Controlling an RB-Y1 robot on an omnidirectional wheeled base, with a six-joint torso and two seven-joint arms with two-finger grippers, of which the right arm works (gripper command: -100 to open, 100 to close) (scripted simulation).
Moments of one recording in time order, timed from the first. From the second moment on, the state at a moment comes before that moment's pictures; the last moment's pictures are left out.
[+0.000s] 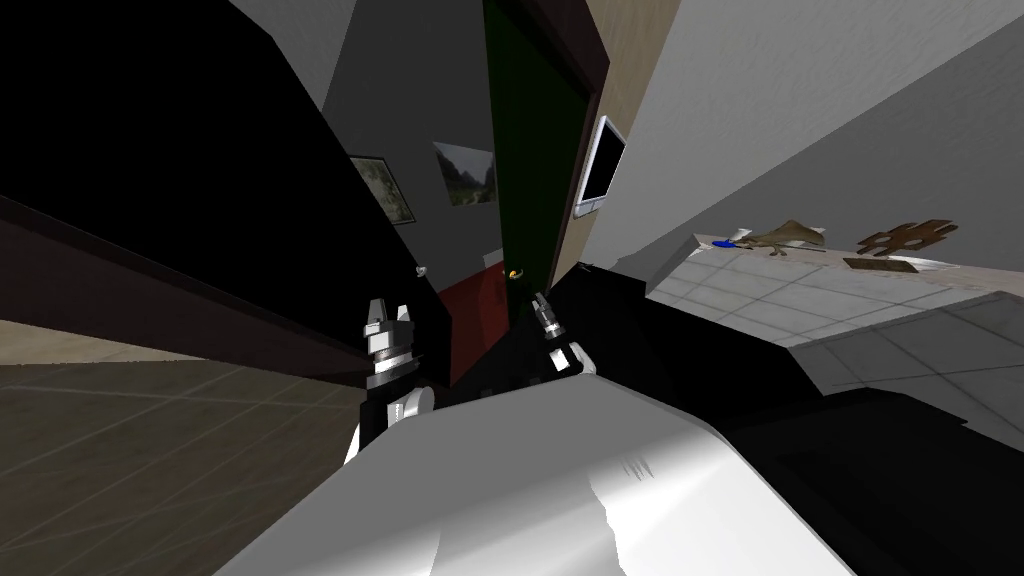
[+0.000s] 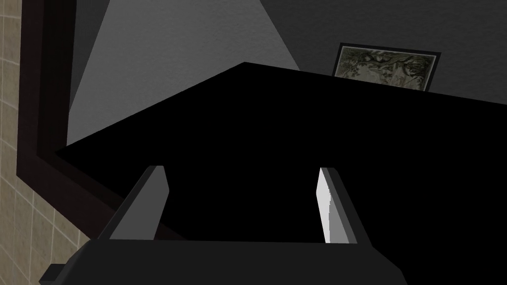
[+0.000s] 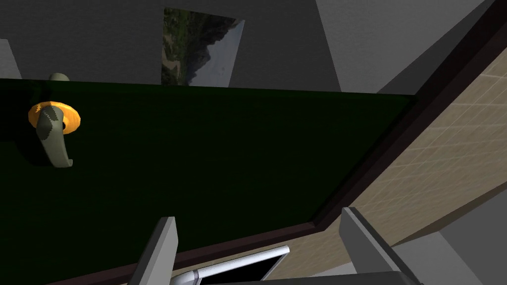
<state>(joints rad) 0.19 -0.10 0.09 -1.49 0.24 -0.66 -0.21</state>
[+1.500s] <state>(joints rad) 0.03 -0.11 0.11 -1.10 0.31 -0.77 -0.29</state>
